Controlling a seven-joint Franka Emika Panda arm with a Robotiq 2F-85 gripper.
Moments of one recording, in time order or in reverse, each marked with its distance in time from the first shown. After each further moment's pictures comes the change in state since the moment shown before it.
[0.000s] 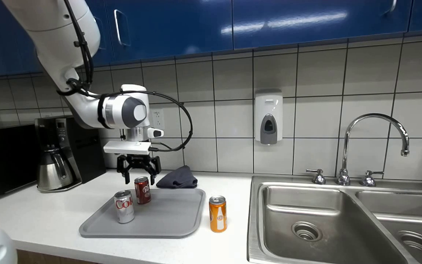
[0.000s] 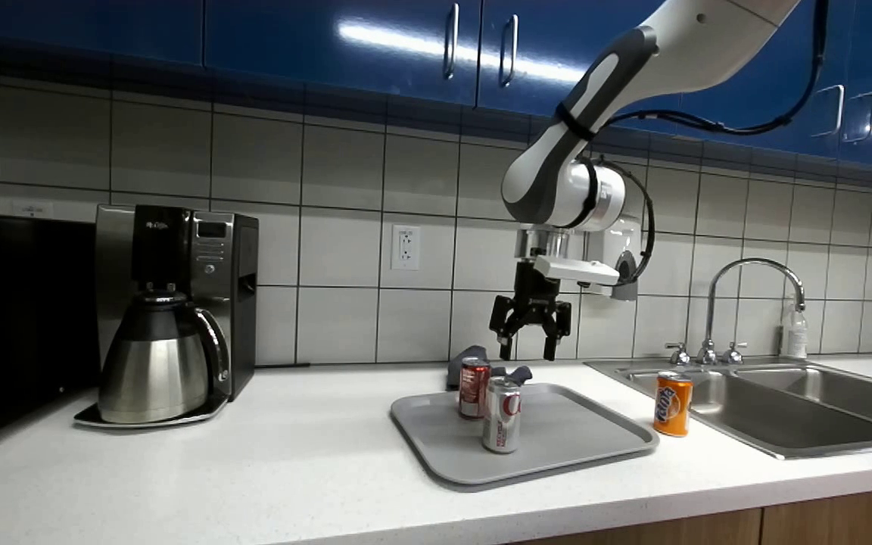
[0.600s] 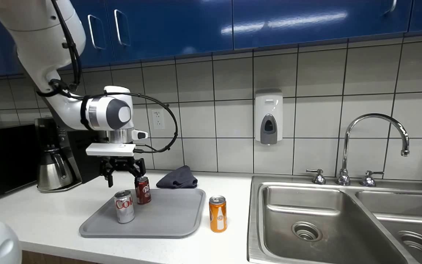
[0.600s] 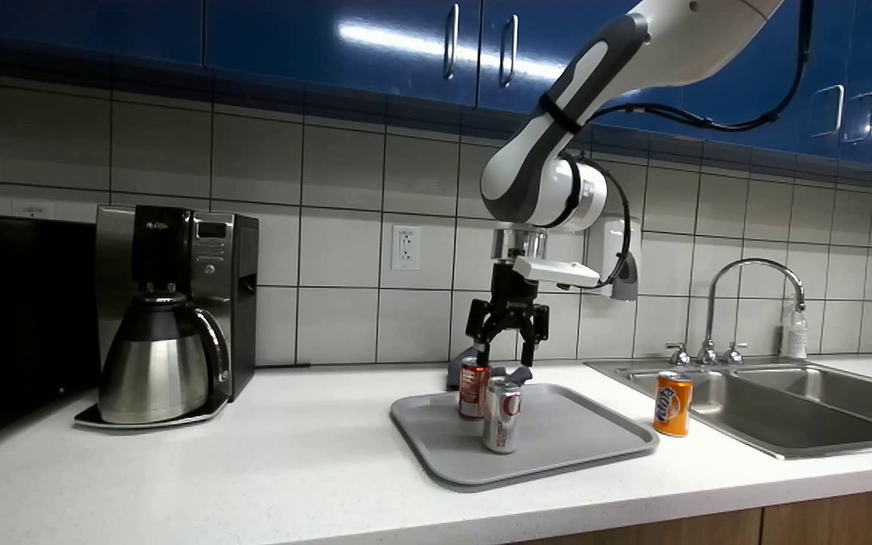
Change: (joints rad) arm 0.049 -0.006 0.045 -0.018 0.000 0.000 0.006
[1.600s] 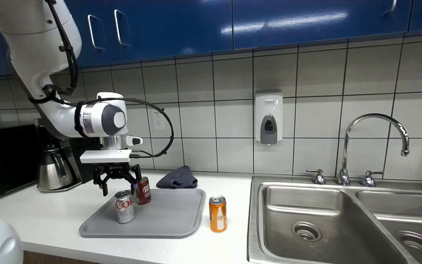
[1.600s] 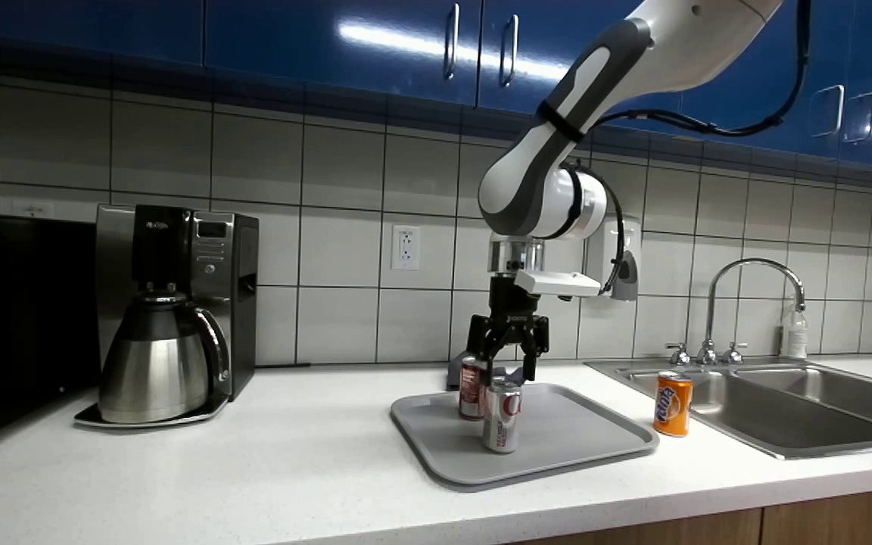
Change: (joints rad) arm 0.016 0.004 0.013 -0.043 -0.048 0.012 0.000
